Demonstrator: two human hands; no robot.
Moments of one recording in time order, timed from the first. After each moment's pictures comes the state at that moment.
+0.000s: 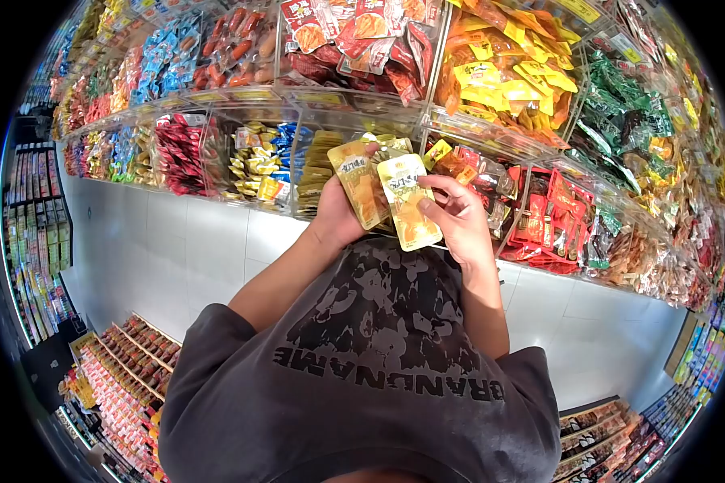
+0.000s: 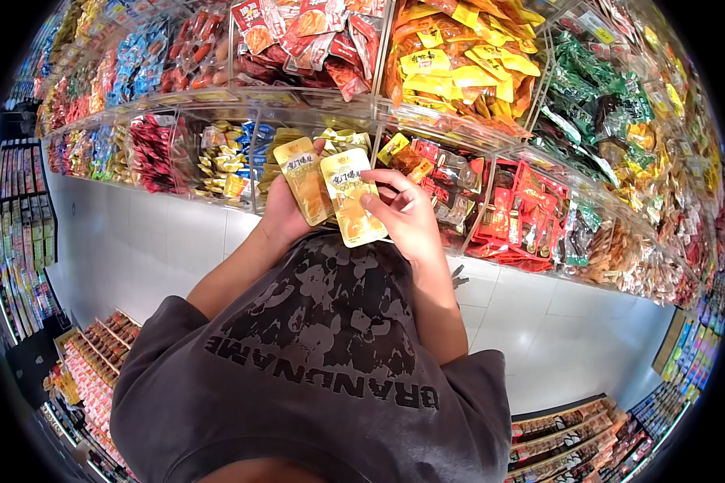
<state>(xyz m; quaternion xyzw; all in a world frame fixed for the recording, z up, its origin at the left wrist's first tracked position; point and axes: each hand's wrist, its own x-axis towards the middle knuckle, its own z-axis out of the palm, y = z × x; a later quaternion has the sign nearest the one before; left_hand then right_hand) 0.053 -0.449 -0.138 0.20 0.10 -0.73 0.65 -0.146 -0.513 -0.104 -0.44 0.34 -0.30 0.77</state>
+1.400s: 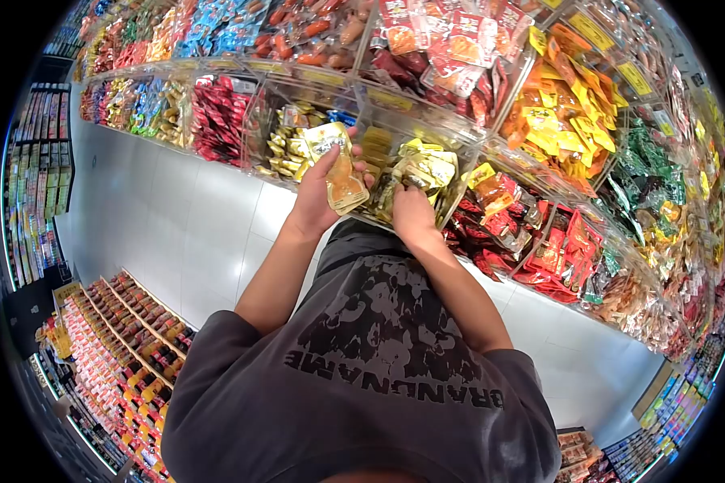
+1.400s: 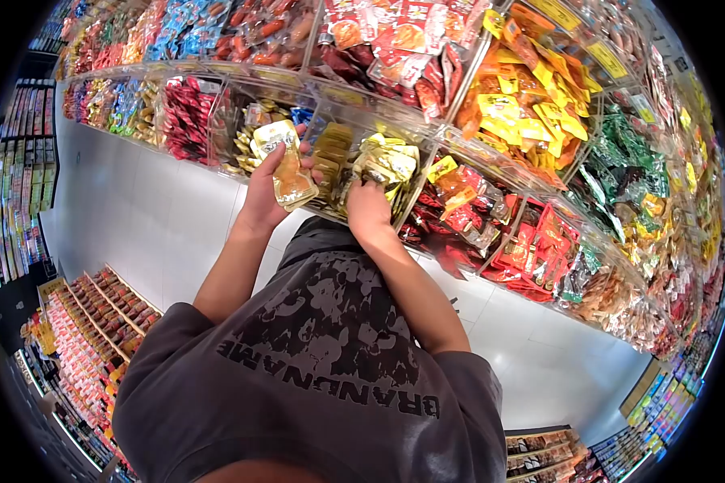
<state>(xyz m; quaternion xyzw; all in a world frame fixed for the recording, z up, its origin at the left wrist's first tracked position) 0.151 -0.399 -0.114 0.28 -0.01 -0.61 0.74 -0.014 -0.479 -0.201 -0.90 0.37 0.12 0.21</state>
